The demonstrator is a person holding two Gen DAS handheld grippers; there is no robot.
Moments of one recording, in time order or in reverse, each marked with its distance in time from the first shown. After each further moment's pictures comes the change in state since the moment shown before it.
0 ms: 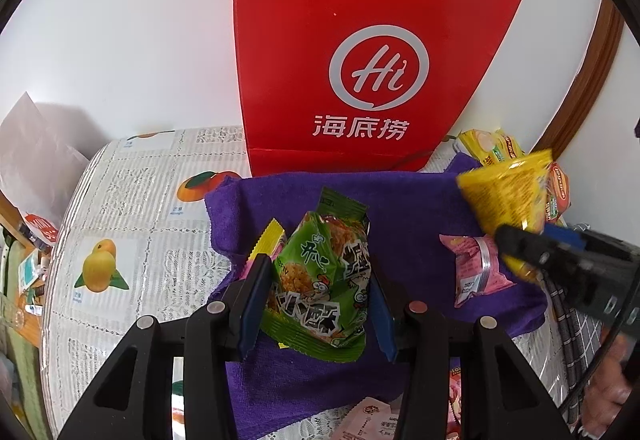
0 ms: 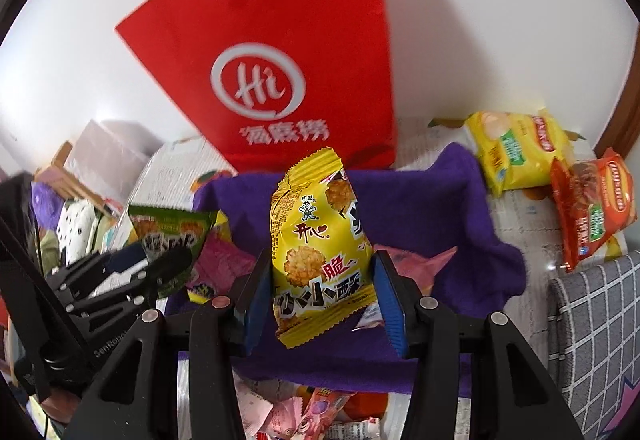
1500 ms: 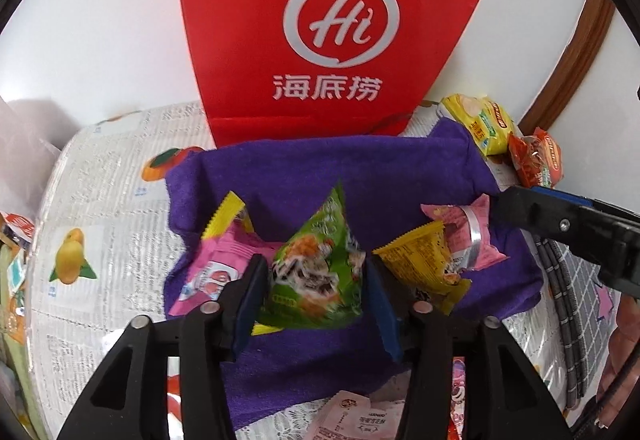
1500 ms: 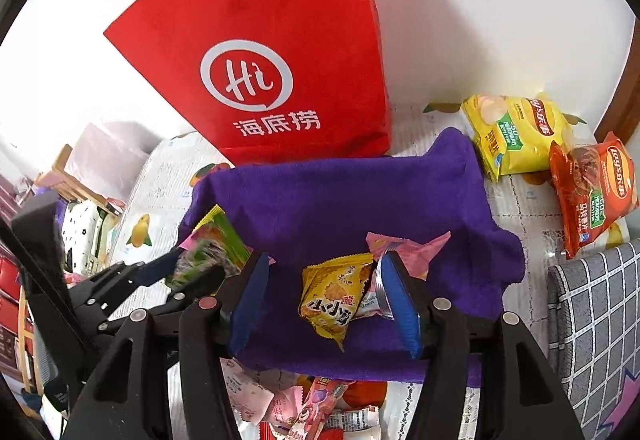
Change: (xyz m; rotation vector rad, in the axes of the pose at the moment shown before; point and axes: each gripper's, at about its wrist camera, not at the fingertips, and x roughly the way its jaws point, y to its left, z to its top) left arm 0.026 -0.022 -0.007 0.044 0.100 -0.063; right arm -0.006 -0.011 0.005 0.052 0.022 -0.004
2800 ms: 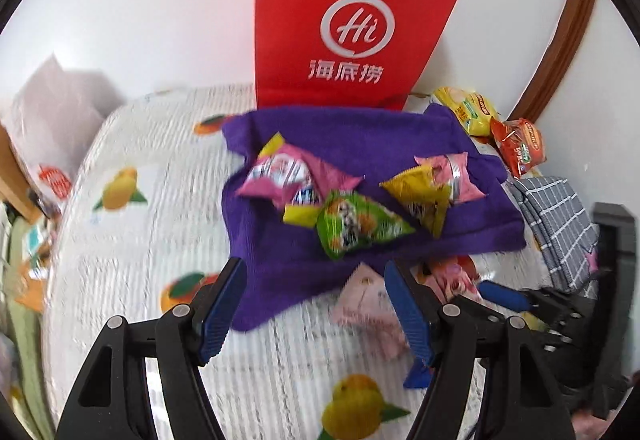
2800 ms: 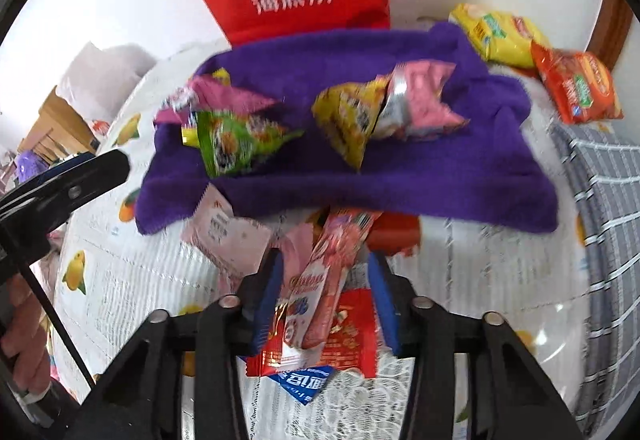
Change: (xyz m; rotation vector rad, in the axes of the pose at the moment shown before) left arm -0.078 0.025 -0.081 -0.032 -0.050 0.025; right arm 0.016 0.021 -0.142 -0.013 0.109 -0.078
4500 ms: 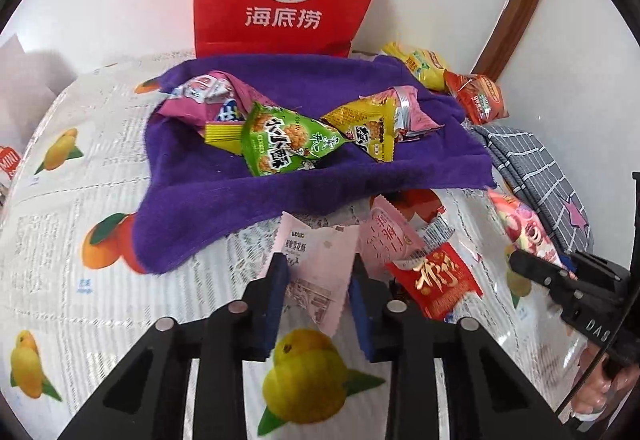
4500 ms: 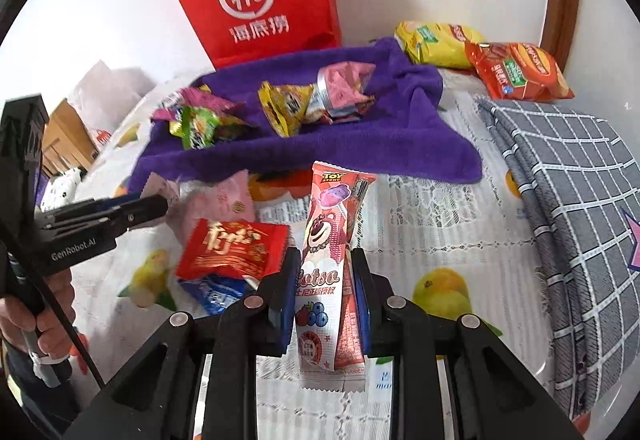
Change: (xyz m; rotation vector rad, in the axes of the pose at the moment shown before) left arm 0.023 -0.033 -0.059 0.078 0.023 -0.135; right arm -0.065 -0.053 -0.064 0.021 -0.195 -0.004
